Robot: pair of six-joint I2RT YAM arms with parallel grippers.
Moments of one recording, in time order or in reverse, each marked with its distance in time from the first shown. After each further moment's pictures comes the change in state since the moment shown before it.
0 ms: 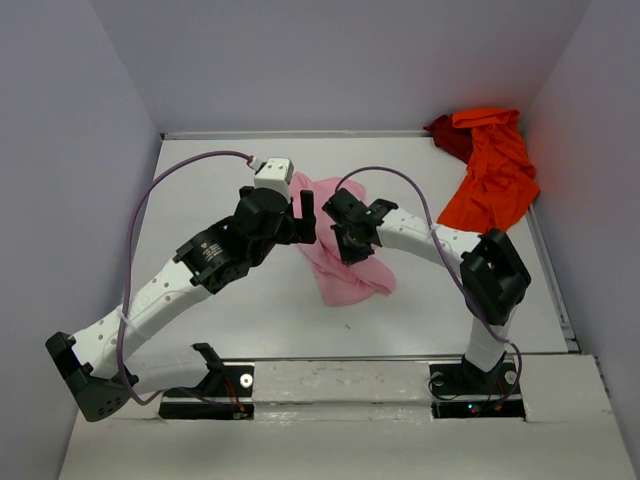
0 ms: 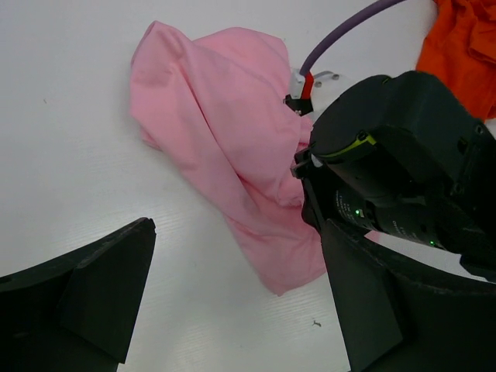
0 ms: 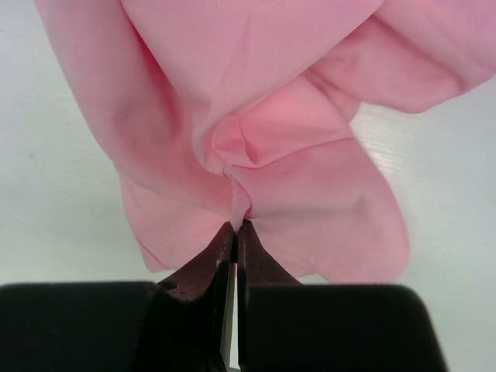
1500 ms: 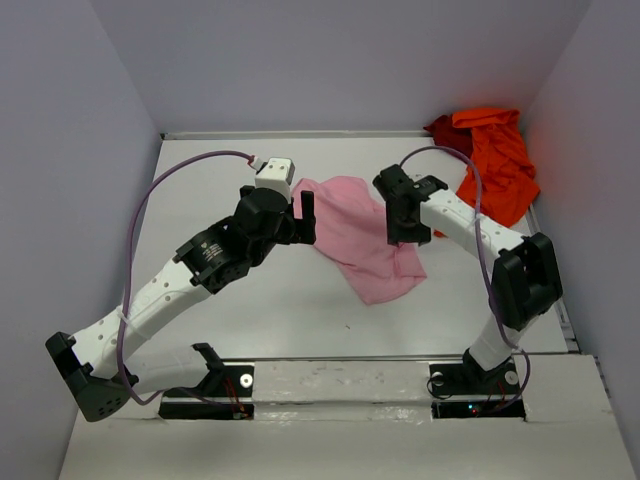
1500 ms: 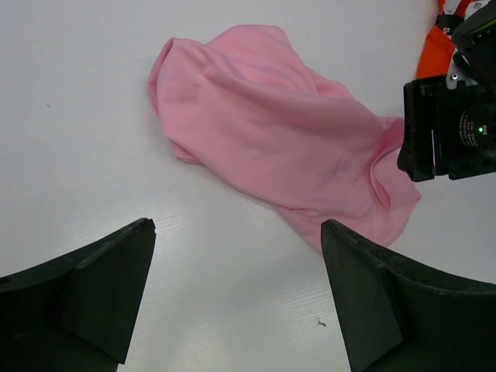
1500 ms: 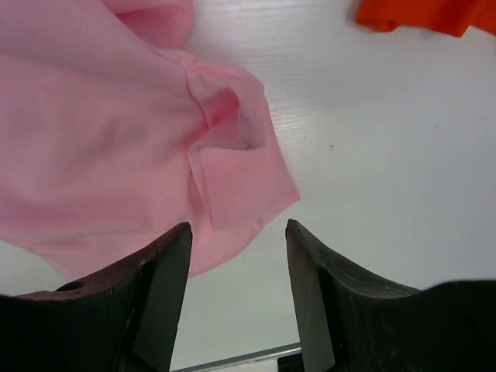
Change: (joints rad) left arm 0.000 0.000 0.000 0.001 0.002 0.020; right arm -0.267 -0.110 0.027 -0.249 0.261 0.000
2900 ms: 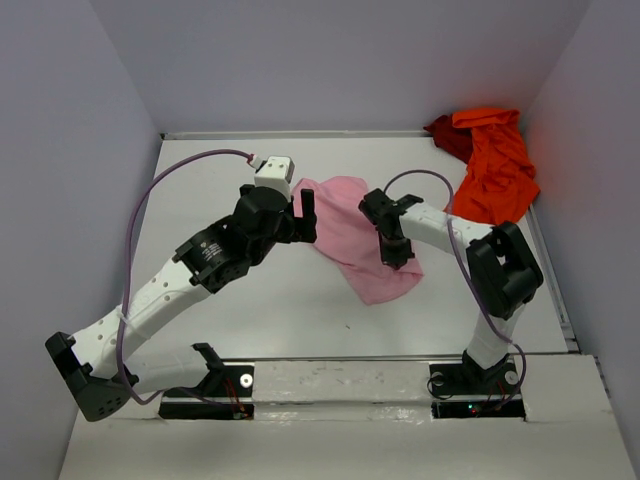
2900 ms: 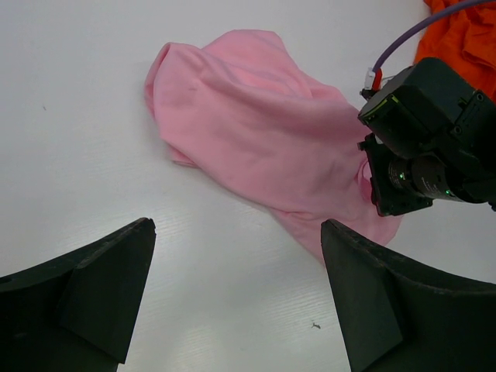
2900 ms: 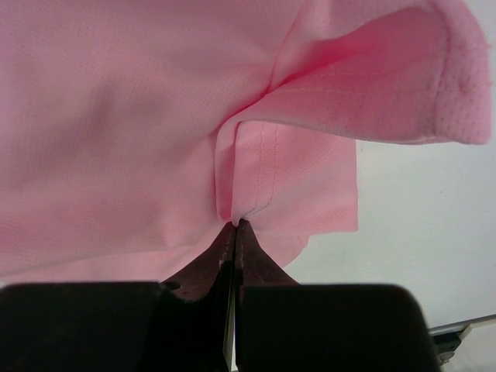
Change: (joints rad) left arm 0.000 0.002 0.010 0.005 0.003 -0.008; right arm 0.065 0.089 -0.165 0.109 -0.090 0.042
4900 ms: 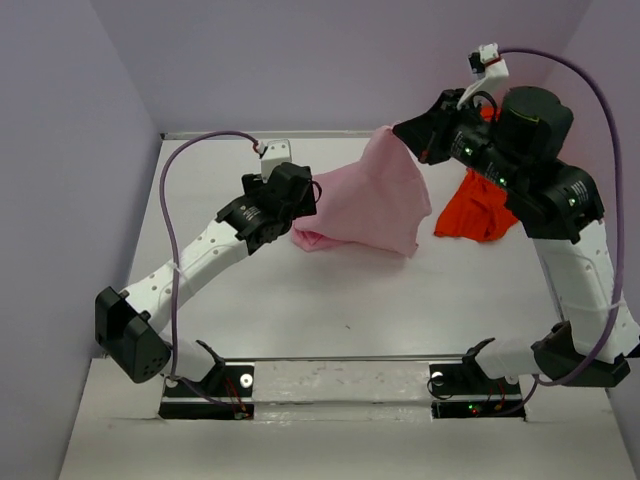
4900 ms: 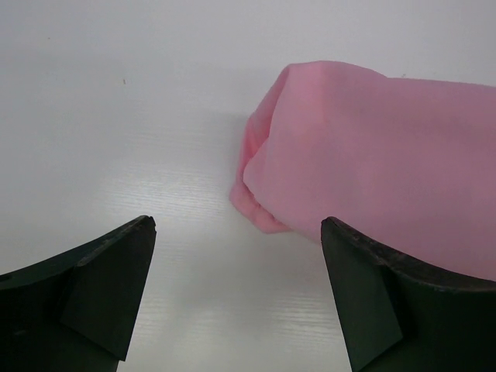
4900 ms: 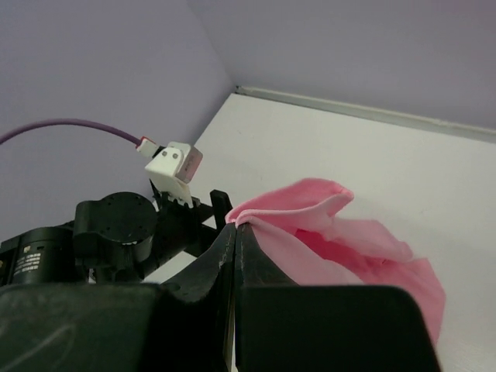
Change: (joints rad) left arm 0.133 0.285 0.083 -0.005 -0.179 -0.116; right arm 0.000 -0.463 0.758 0.140 -0.385 -0.185
